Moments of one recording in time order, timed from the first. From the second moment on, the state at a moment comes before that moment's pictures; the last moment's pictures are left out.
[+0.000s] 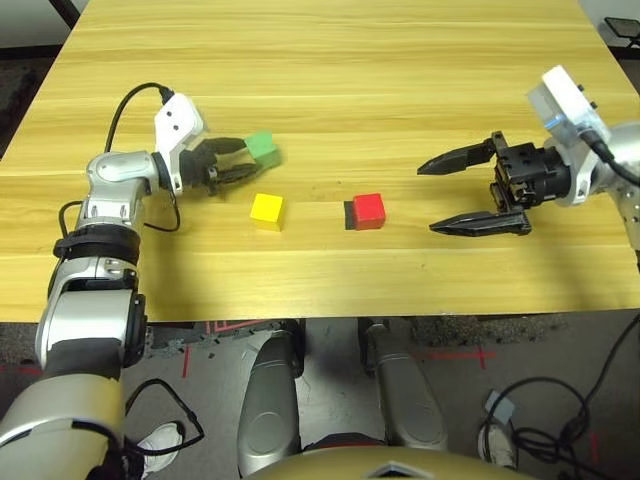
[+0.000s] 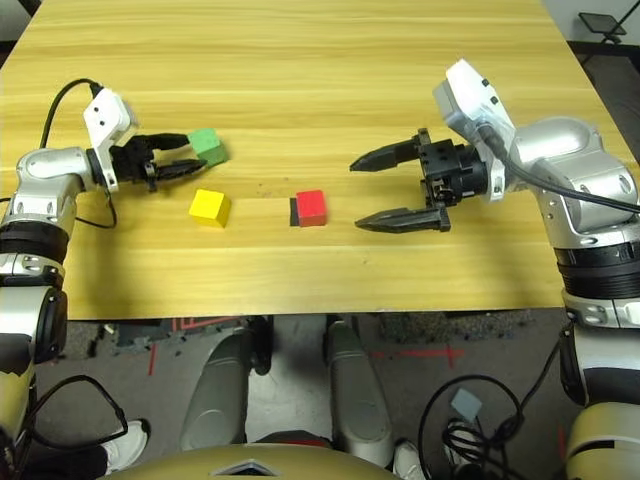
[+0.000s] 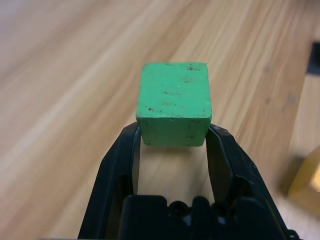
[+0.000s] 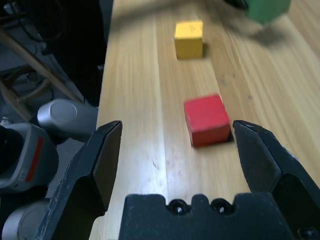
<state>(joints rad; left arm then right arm) -0.83 0.67 0.02 0.58 -0.16 -0.04 -1.20 -0.70 -0.89 0.06 0.04 0.52 0.45 1.51</state>
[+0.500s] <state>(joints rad) -0.79 0.61 -0.10 -0.02 -0.29 0.54 -1.12 -0.73 -0.83 0.07 0.26 0.42 0.28 1.58</state>
